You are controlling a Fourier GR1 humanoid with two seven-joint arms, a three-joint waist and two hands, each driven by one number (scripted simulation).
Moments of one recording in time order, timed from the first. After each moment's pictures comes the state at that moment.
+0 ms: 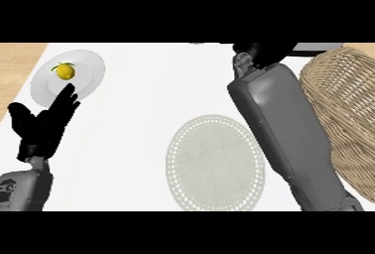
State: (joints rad) left arm -0.21 0.27 0.15 -1.38 0.06 -0.05 0.22; right arm -1.05 -0.03 0.11 -1.24 1.42 -0.33 1.19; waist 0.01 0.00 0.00
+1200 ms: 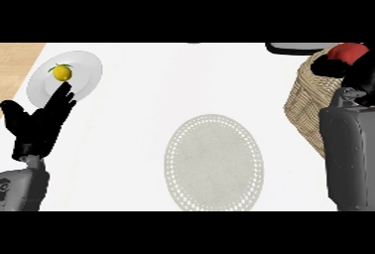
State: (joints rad) left arm -0.22 0.28 0.17 -1.39 0.06 -0.07 0.23; right arm -0.66 -0.17 -0.20 -1.50 1.39 -0.27 1.00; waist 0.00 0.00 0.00
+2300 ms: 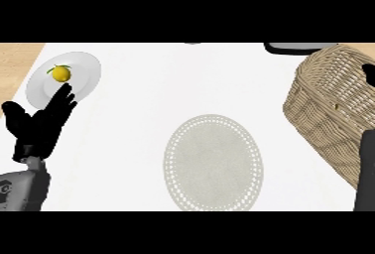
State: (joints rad) left arm -0.21 0.26 0.18 -1.40 0.05 -0.07 0.24; right arm -0.50 -0.18 -0.41 -1.61 1.27 -0.59 0.92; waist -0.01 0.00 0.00
